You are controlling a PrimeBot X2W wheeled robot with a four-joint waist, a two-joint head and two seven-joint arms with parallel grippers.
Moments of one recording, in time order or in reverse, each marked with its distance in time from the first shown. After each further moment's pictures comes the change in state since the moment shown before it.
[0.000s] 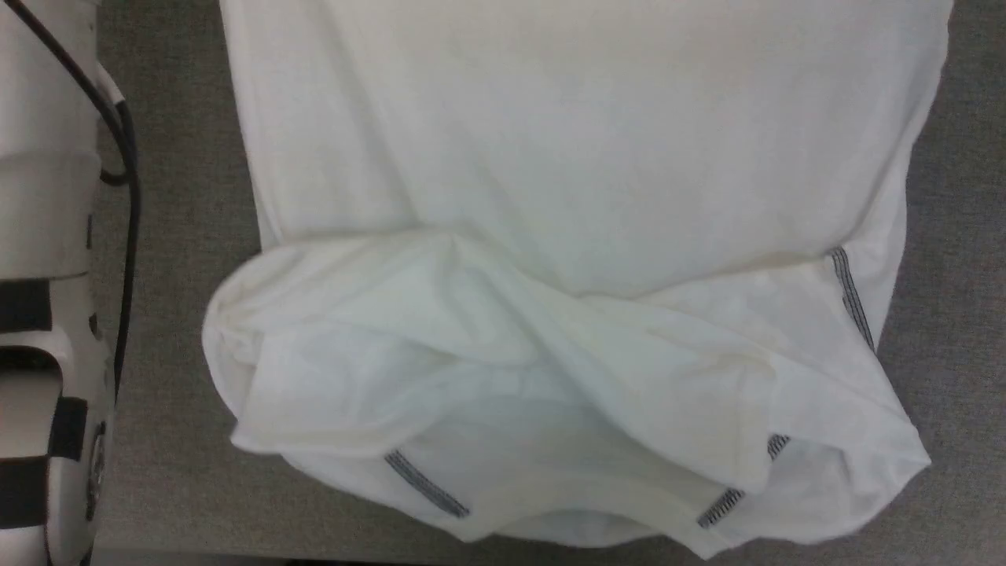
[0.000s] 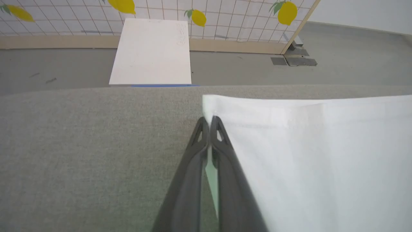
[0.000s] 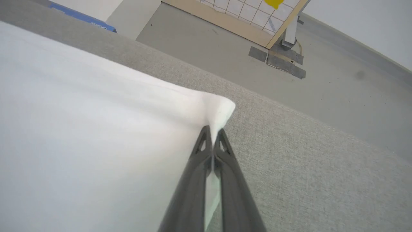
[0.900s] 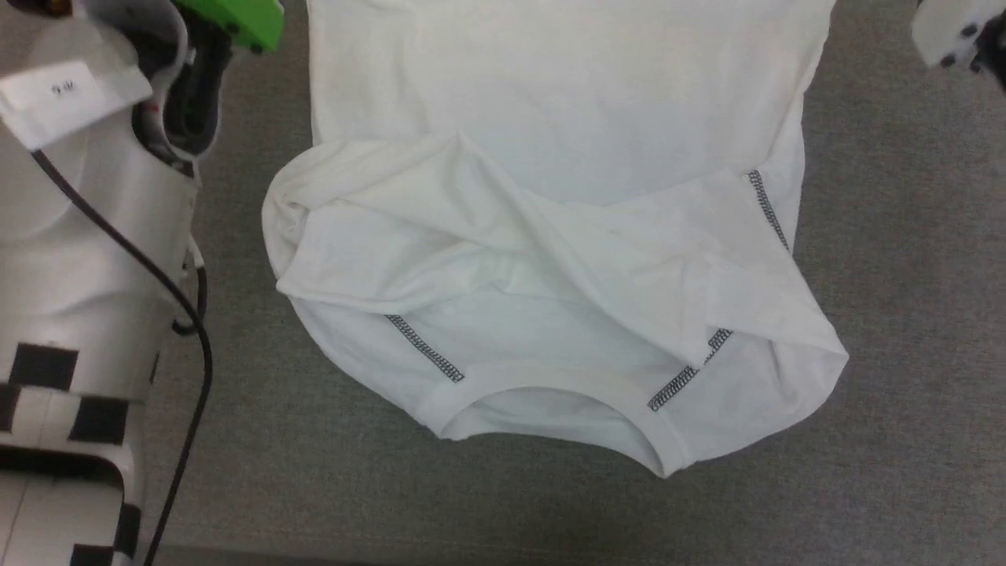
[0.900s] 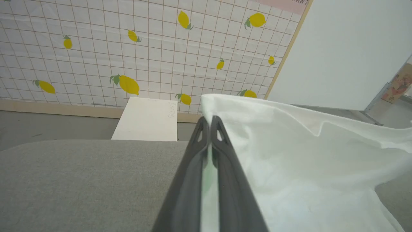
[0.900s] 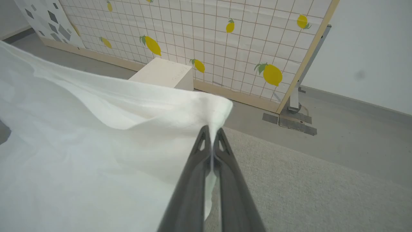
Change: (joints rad) left arm 0.245 0.038 -0.169 -0.009 -0.194 -0.035 -0.514; right arm 0.322 -0.069 0.009 -0.147 0.233 0.000 -0.343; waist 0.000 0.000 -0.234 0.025
